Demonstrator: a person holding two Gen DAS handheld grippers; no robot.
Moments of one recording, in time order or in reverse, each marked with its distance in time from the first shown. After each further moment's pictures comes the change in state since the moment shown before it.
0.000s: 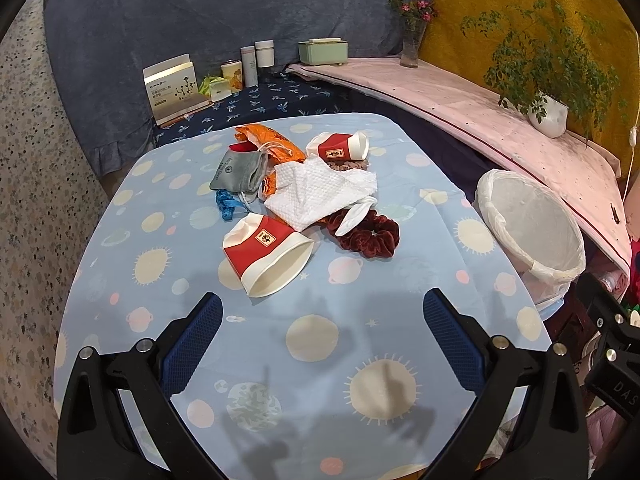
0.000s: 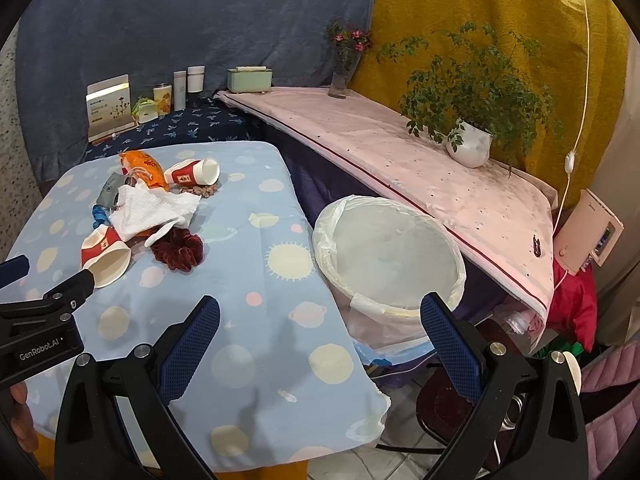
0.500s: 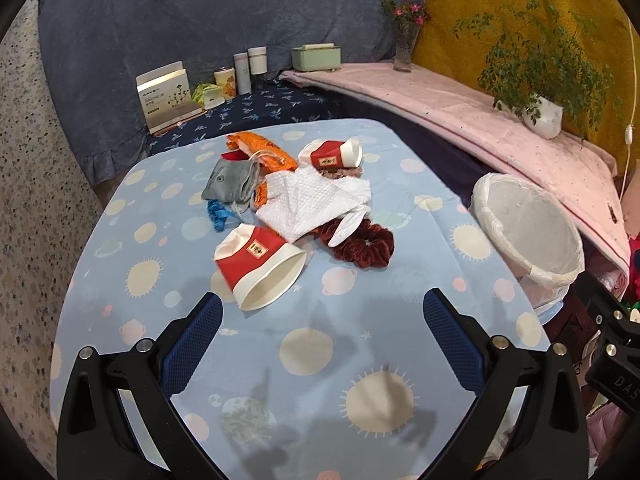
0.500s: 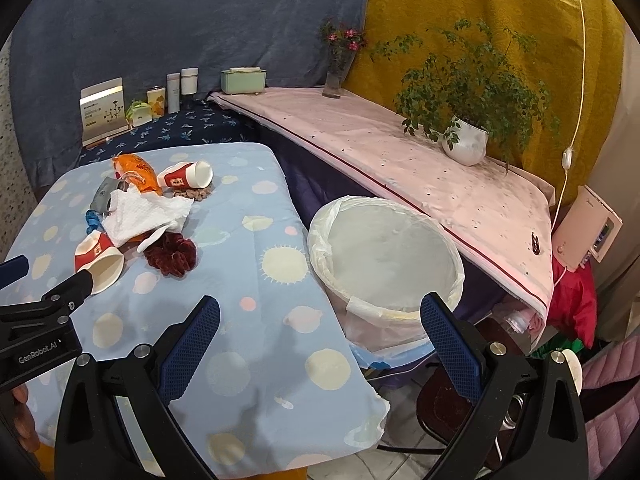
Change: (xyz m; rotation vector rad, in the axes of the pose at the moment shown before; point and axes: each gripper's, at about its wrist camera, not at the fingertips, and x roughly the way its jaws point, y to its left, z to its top) left arm 0.007 -0.004 0.005 0.018 -0.033 -0.022; right arm 0.008 -0.004 0.002 0.024 -0.006 -0.015
